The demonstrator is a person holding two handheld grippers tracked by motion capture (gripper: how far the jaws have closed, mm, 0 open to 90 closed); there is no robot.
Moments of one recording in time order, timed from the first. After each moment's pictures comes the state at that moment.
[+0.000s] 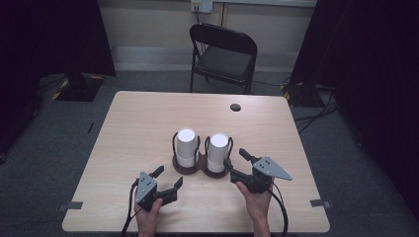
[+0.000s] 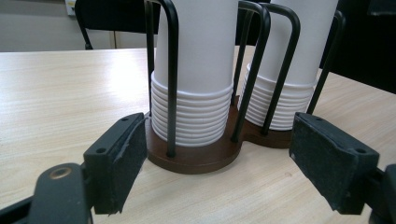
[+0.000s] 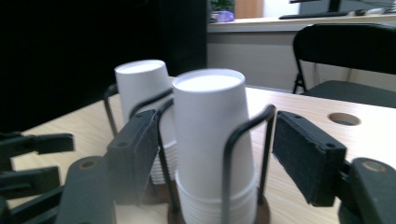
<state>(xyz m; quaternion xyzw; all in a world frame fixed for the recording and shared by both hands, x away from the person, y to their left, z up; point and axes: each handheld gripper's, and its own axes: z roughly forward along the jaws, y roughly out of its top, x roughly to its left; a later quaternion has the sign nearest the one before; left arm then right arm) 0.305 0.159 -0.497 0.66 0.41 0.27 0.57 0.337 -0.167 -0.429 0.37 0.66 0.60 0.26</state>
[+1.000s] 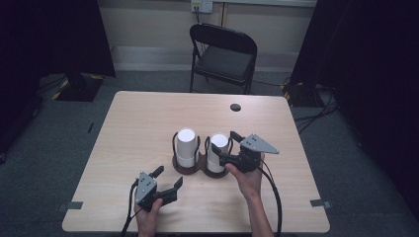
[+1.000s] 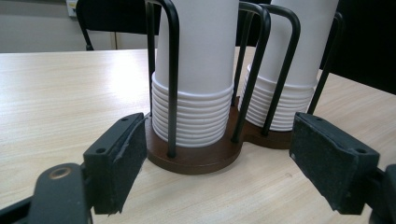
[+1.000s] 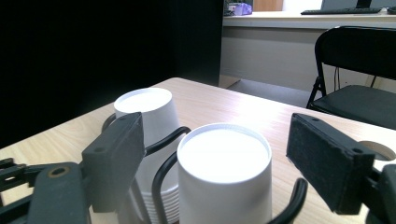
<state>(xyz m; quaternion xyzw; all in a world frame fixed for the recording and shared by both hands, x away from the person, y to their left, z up) 0.304 0.159 -0.497 0.66 0.41 0.27 0.57 0.384 -0.138 -0.400 0.34 0.69 0.59 0.25</state>
